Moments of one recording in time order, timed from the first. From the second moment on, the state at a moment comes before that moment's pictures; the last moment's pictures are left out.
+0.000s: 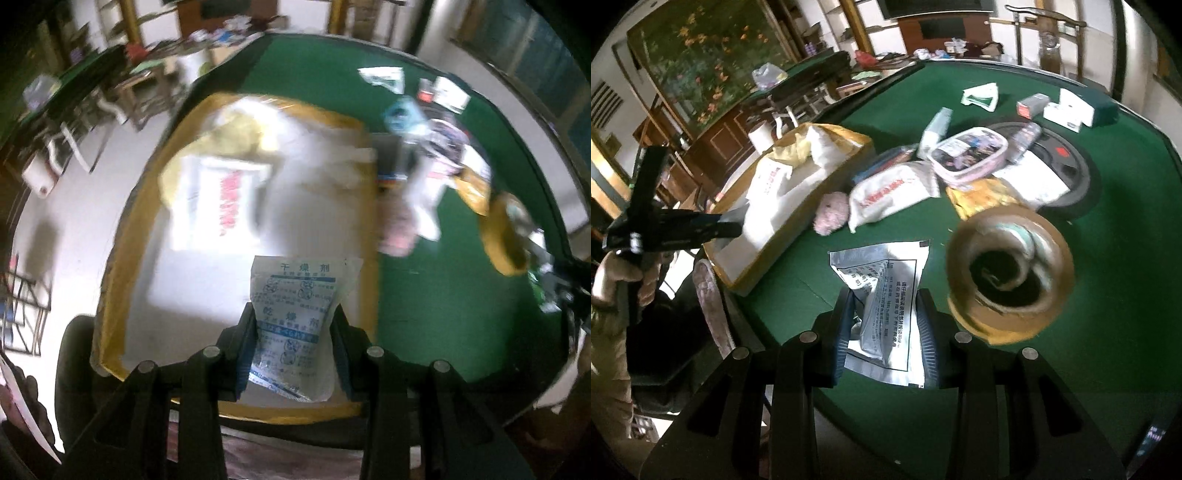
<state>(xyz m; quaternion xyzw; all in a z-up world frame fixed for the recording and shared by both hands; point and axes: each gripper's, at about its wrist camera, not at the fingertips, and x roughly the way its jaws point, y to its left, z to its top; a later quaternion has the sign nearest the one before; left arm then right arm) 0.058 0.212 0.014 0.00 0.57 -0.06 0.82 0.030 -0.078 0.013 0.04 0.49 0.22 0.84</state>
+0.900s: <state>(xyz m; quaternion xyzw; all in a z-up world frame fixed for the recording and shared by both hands) 0.111 0.273 -0.023 0.00 0.58 0.02 0.82 0.192 0.106 -0.013 0.05 0.56 0.29 0.77</state>
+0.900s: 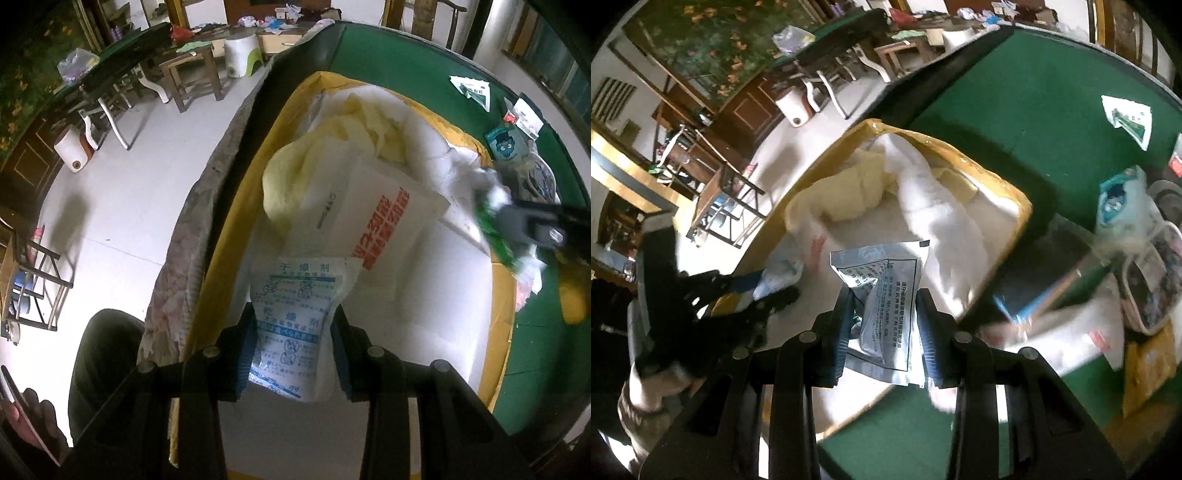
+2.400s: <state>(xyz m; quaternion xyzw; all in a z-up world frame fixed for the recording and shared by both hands) 0.065 0.163 0.028 0.04 0.55 -0.08 0.83 0.037 -0.105 -0.019 0.20 0.52 0.22 0.80</state>
